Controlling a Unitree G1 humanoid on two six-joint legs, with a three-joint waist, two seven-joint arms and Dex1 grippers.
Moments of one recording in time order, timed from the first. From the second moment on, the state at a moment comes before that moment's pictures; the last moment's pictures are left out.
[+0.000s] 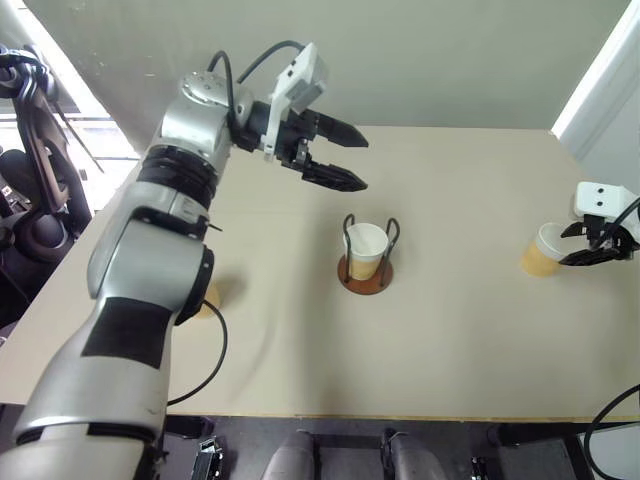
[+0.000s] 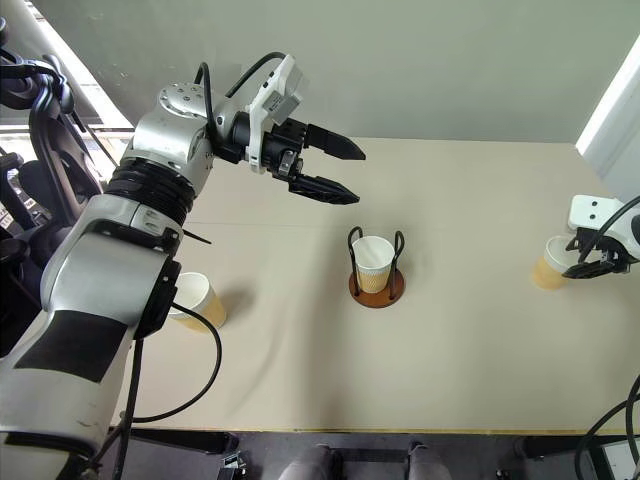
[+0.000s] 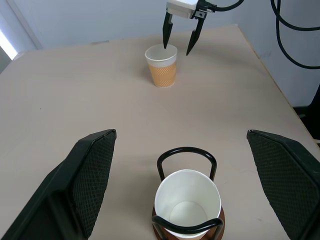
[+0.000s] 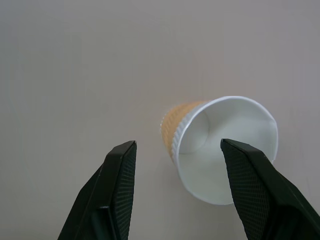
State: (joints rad) left arm -1.57 0.49 -0.37 1.09 -0.37 0.13 -1.58; right arm -1.15 -1.08 0.29 1.07 -0.36 -0.22 1.45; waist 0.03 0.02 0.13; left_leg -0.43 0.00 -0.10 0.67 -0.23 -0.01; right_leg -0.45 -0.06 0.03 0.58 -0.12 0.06
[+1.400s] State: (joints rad) left arm -1.35 0.68 -0.55 1.14 -0.44 -0.01 -1.58; right arm -1.19 -1.00 0.30 0.37 -0.20 0.08 1.61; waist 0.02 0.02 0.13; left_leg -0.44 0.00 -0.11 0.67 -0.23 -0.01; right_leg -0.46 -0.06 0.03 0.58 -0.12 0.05
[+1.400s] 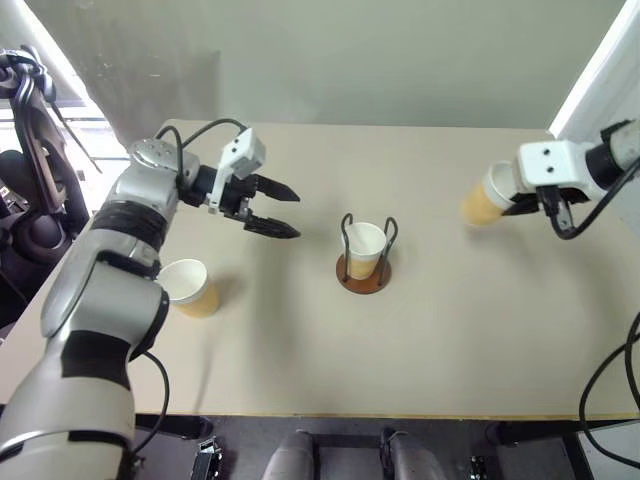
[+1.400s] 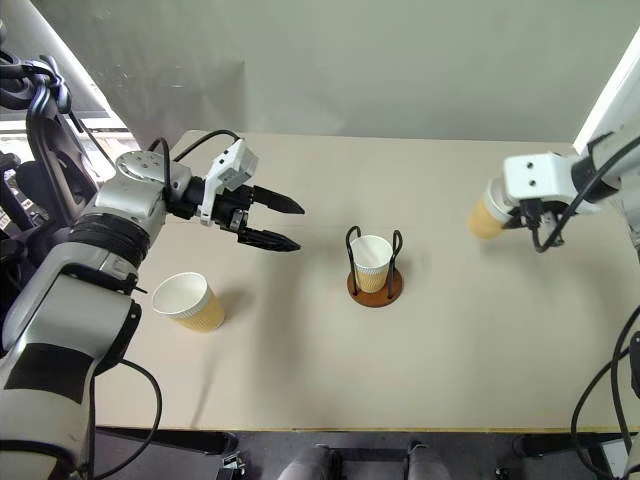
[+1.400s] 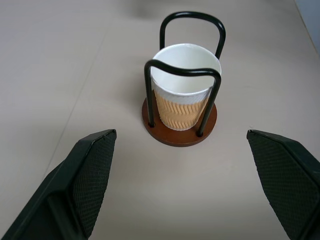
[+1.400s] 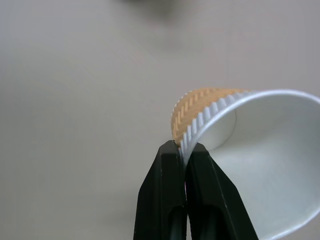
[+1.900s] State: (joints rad) left arm -1.29 0.64 -0.51 1.17 -0.44 -0.14 -1.58; right arm -1.29 -0.82 0.37 0.22 -0.18 0.23 1.61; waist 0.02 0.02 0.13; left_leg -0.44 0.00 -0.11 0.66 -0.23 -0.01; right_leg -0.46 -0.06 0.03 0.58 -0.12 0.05
